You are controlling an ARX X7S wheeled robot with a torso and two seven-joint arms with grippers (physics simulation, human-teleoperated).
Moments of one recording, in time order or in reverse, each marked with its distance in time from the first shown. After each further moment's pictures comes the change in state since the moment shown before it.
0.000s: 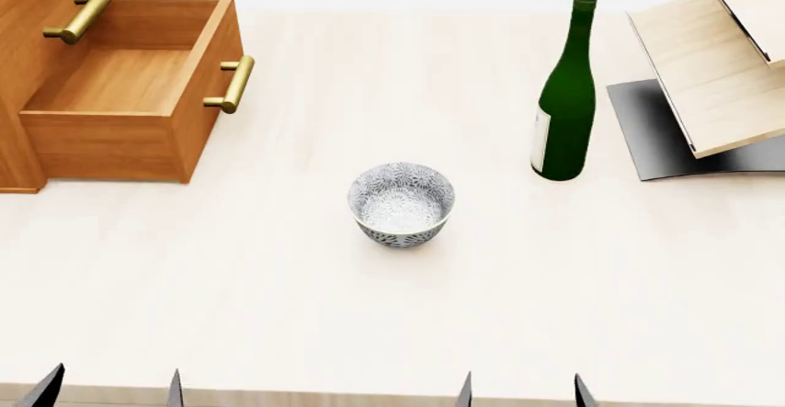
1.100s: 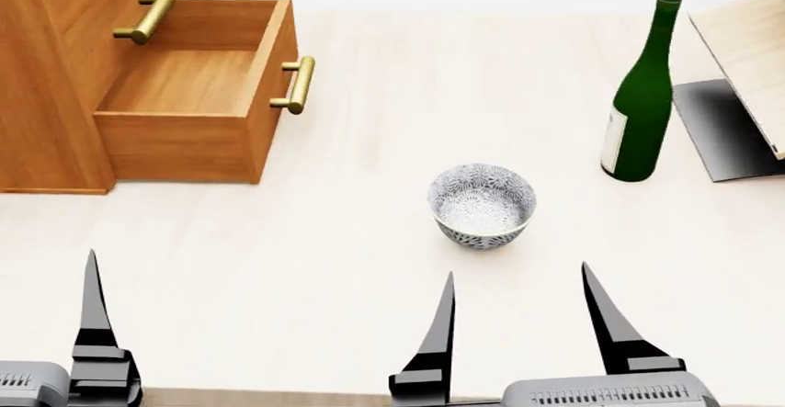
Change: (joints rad) left arm -0.056 -0.099 0.026 0.557 0.064 -0.342 -0.068; right arm 0.064 0.092 -0.074 -0.526 0.006 0.354 0.036
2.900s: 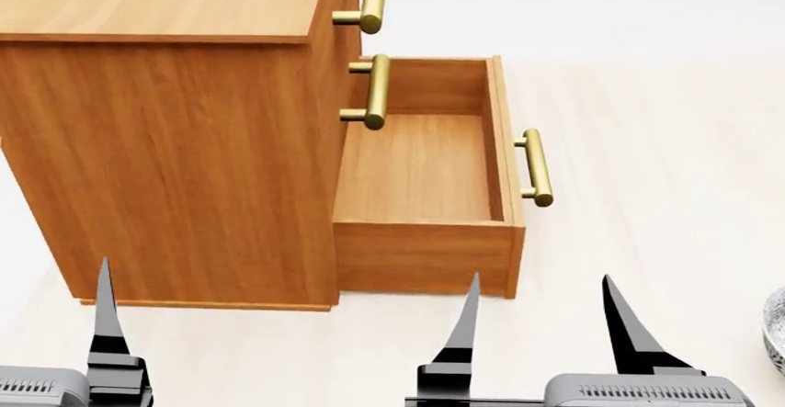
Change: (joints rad) left arm -0.003 -0.052 0.059 -0.016 -0.011 -0.001 -0.058; right arm 0.001 0.035 0.033 0.025 0.167 -0.005 0.077
